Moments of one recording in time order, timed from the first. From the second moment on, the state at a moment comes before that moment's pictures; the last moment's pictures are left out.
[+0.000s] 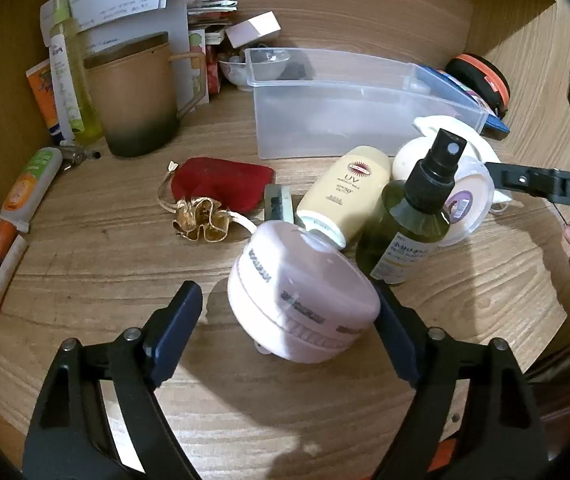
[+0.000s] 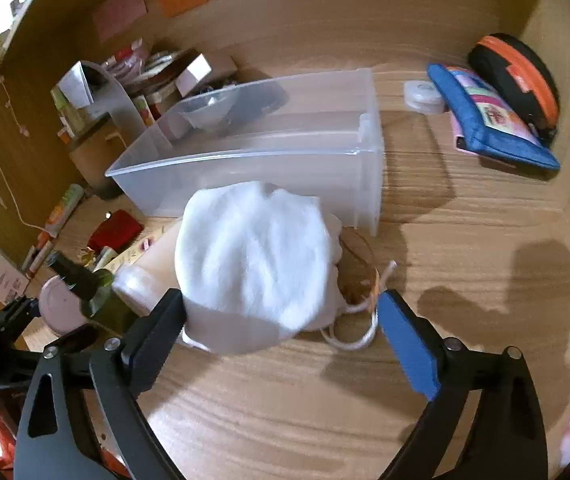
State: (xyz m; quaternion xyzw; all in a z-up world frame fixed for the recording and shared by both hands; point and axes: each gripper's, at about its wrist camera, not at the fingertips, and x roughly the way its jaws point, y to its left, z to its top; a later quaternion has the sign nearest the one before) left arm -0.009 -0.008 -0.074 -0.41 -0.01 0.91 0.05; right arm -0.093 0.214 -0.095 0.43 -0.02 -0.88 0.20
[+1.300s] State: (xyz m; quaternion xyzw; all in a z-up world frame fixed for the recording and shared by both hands) left arm -0.007 -0.030 -0.041 -0.37 -0.04 0.93 0.03; right arm -0.069 0.227 -0.061 0.39 -0.05 -0.88 0.27
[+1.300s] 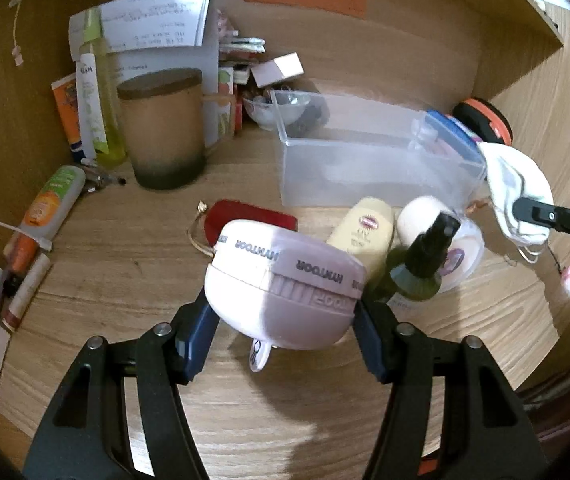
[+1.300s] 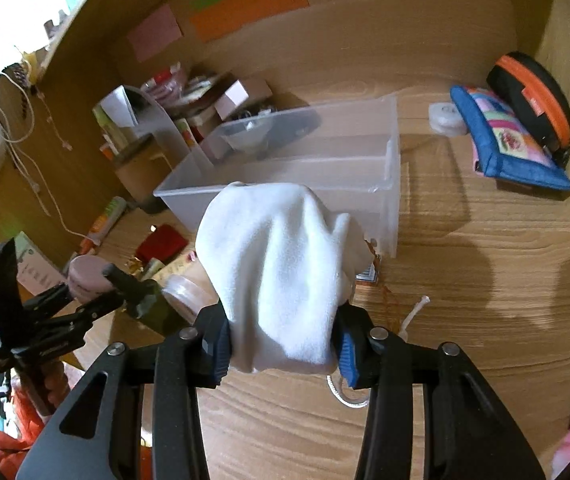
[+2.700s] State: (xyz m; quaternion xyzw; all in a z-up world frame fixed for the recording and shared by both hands) left arm -0.151 -0.003 0.021 -0.37 0.00 0.92 0.10; right arm -0.154 0.220 -0.045 0.43 -0.09 -0.86 0.27
